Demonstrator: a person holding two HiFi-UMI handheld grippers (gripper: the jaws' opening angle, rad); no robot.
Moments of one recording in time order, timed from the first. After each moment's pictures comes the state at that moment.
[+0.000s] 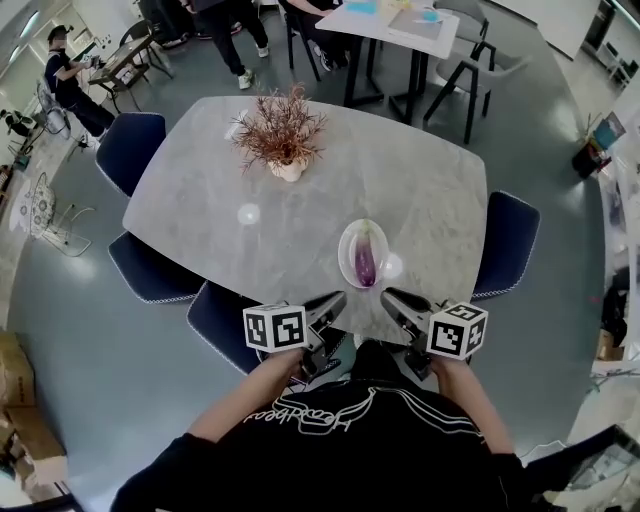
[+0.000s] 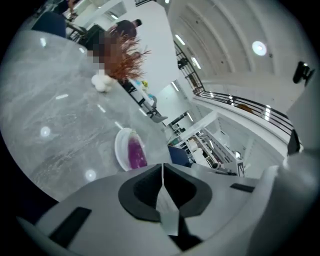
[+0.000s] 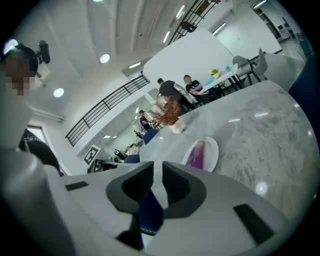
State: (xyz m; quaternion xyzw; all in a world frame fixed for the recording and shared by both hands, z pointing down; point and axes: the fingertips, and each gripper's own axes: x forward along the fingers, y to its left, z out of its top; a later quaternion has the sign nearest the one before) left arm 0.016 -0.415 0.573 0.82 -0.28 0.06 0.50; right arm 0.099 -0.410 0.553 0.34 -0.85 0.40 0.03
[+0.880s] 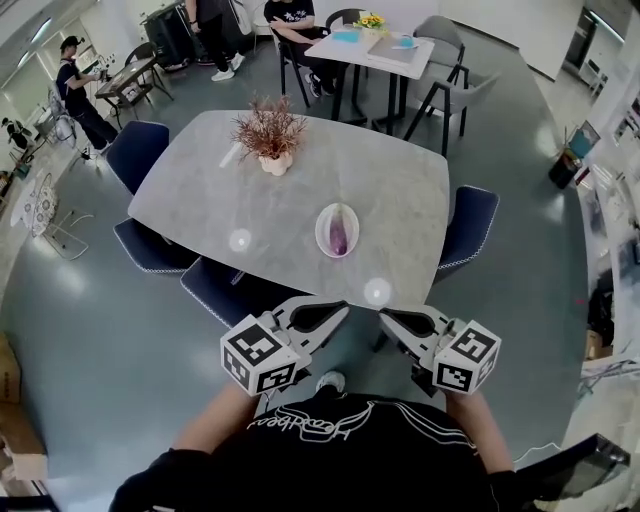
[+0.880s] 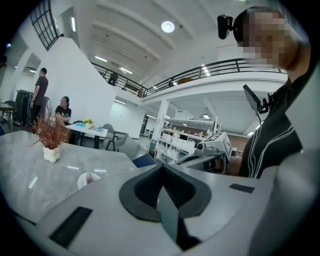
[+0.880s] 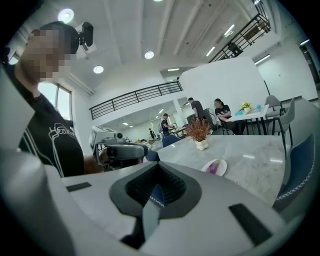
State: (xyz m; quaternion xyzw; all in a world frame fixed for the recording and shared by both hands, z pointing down) left arm 0.072 -0.240 0.409 0.96 -0.20 0.08 0.15; right arm 0.125 -0.231 0.428 0.30 -0.93 0.20 0.05
